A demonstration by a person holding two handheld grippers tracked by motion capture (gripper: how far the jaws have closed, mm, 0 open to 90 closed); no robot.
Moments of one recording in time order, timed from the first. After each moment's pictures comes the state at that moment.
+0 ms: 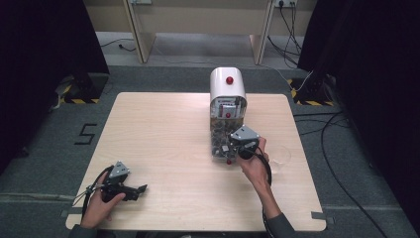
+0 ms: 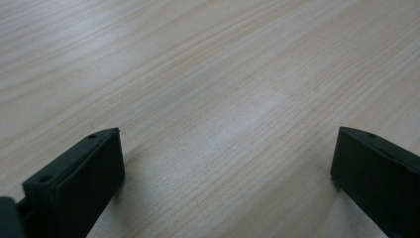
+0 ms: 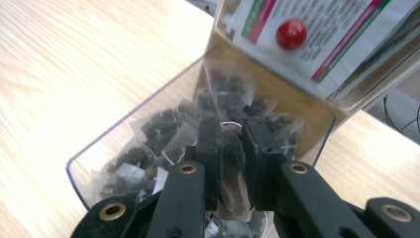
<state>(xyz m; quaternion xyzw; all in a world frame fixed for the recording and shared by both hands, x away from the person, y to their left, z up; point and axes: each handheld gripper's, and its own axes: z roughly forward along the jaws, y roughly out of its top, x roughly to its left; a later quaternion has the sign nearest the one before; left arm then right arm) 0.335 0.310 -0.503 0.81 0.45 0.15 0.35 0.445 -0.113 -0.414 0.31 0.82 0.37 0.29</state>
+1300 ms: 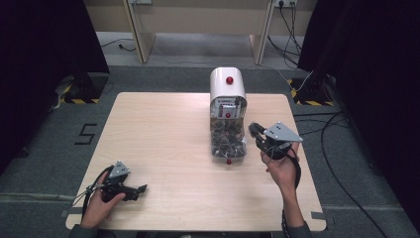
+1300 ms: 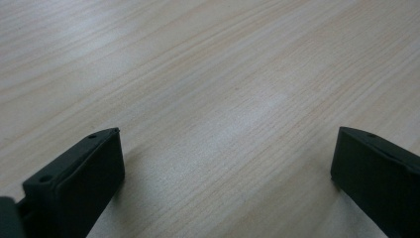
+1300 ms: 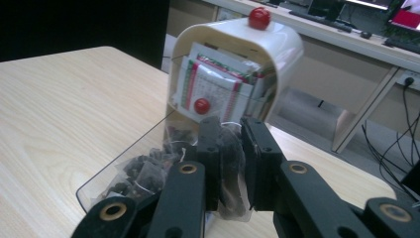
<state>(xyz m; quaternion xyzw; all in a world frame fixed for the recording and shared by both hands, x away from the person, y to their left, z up) 0.335 0.310 -0.503 0.81 0.45 0.15 0.35 0.414 -0.179 -0.353 0.33 0.76 0.46 0.32</state>
